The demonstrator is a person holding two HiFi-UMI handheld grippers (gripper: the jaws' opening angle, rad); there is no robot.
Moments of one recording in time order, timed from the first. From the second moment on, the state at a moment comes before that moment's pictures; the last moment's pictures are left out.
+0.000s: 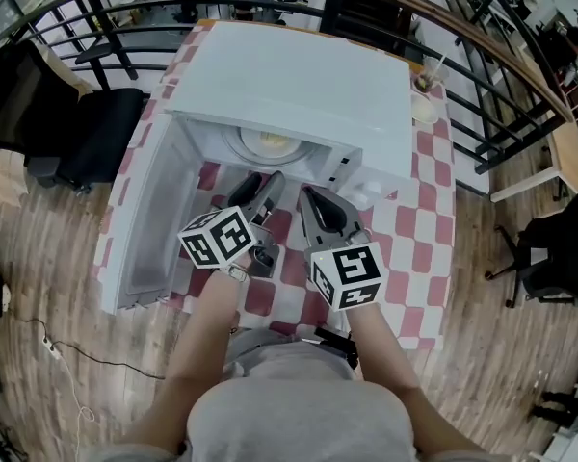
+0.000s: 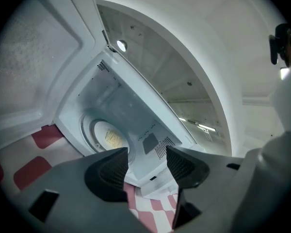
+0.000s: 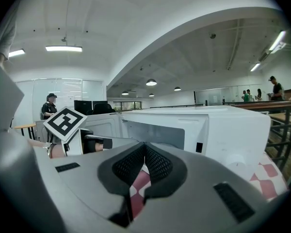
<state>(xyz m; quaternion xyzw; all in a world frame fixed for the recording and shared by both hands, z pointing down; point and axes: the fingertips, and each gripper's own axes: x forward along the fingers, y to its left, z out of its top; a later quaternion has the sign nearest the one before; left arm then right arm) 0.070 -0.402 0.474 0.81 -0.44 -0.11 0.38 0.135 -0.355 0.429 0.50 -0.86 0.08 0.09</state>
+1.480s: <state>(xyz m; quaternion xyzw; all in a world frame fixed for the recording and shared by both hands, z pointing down) 0.055 -0.477 0.608 0.55 -0.51 -0.21 0.63 0.133 -0.399 0.502 0.47 -0.86 0.13 0.14</state>
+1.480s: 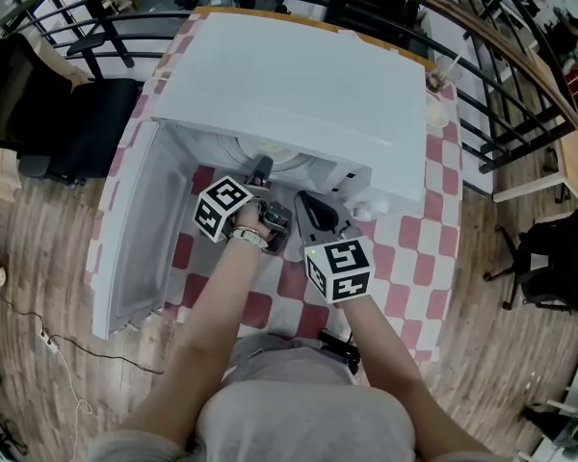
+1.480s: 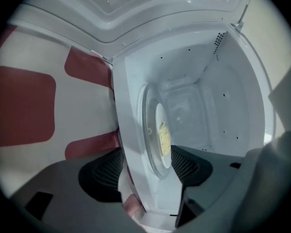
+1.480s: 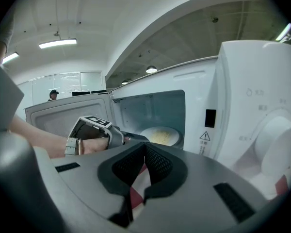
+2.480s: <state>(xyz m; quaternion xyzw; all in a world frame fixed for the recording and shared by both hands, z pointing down) 0.052 -0.491 0.625 0.48 -0.52 -0.22 0.67 0.136 -0.404 0.507 0.48 -0.85 0.14 0.14</state>
